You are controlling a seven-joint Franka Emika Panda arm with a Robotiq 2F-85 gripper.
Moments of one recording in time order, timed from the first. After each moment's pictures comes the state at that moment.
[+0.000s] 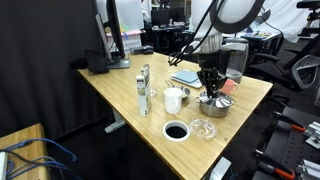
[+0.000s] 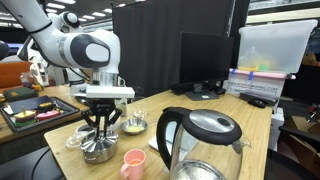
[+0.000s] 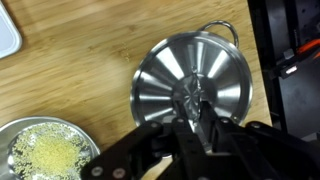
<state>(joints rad) 0.17 0.06 0.07 -2.49 -0.03 2.34 -1.00</state>
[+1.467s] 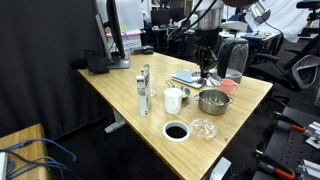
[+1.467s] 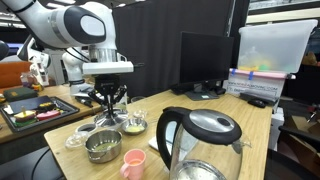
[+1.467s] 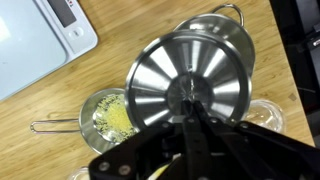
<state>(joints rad) 0.15 -0.08 0.10 -2.46 -0.12 2.34 -0.82</state>
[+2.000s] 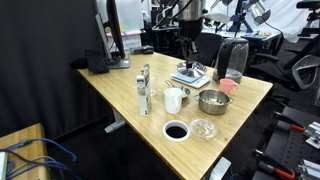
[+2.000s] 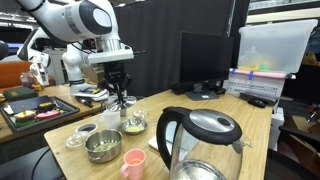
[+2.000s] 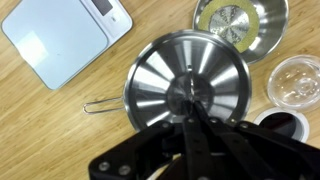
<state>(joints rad) 0.16 0.01 0.14 -2.29 -0.24 2.30 -0.54</state>
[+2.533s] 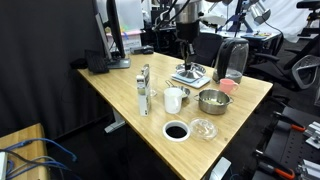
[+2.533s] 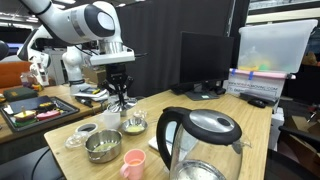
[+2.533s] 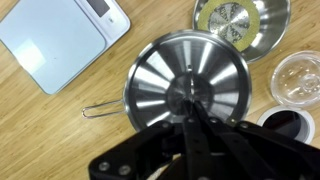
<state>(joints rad) 0.16 0.05 0.14 -2.25 -0.24 2.28 -0.52</state>
